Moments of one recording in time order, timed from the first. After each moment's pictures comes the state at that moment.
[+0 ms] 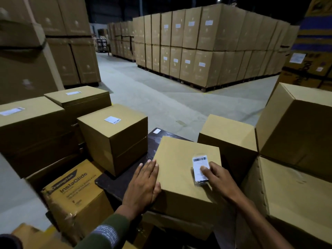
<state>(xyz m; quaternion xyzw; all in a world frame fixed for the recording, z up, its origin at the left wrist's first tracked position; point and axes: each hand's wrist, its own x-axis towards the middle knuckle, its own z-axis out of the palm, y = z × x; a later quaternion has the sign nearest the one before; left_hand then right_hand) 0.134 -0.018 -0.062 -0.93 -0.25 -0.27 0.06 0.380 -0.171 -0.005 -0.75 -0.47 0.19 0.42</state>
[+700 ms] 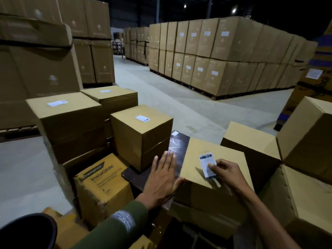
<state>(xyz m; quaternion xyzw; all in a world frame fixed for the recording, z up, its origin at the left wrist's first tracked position) 0.079 -0.005 -0.040 -0.94 -0.31 -0.17 0.03 0.292 -0.135 0.023 -0.72 -0.40 0.25 0.51</state>
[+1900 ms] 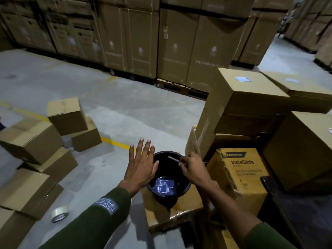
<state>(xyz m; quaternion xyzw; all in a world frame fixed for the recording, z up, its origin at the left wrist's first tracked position) -0.443 -0.023 -0.115 -0.66 -0.74 -0.10 0.08 -0.235 0.064 -0.098 -0.47 -0.86 0.16 0.13</state>
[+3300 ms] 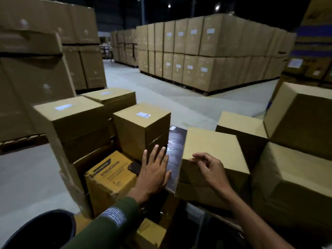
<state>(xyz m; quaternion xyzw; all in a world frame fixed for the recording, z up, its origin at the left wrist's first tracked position) 0.000 -0.033 -0.019 -0.94 -0.28 -0.16 0.11 0.178 -0.176 0.015 -0.69 -0.46 0.12 0.54</state>
